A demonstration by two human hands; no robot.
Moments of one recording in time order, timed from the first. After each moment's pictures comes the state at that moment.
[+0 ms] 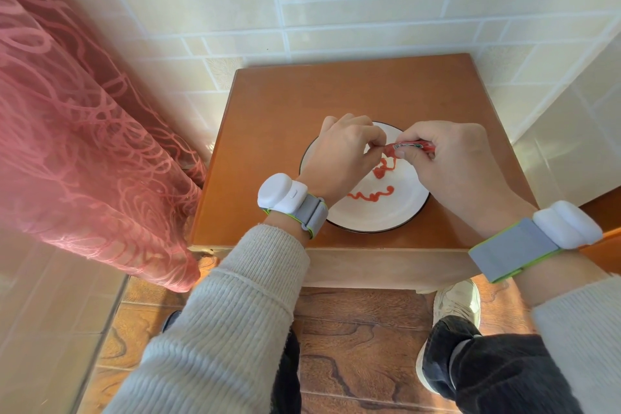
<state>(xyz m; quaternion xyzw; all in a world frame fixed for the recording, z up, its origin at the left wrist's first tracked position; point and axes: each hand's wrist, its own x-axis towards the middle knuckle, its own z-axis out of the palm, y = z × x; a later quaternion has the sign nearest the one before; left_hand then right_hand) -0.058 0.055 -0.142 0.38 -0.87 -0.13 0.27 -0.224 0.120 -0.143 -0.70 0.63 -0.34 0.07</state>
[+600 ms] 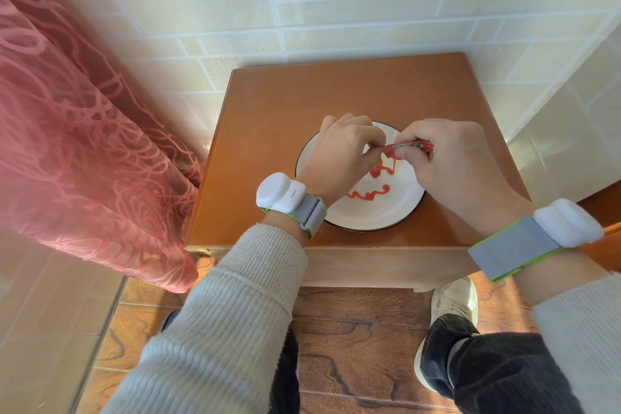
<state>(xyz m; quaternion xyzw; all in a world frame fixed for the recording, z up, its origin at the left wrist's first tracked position) -0.060 0.055 -0.142 0.37 -0.88 -0.13 0.28 -0.227 0.121 -0.144 -0.70 0.63 -0.33 0.06</state>
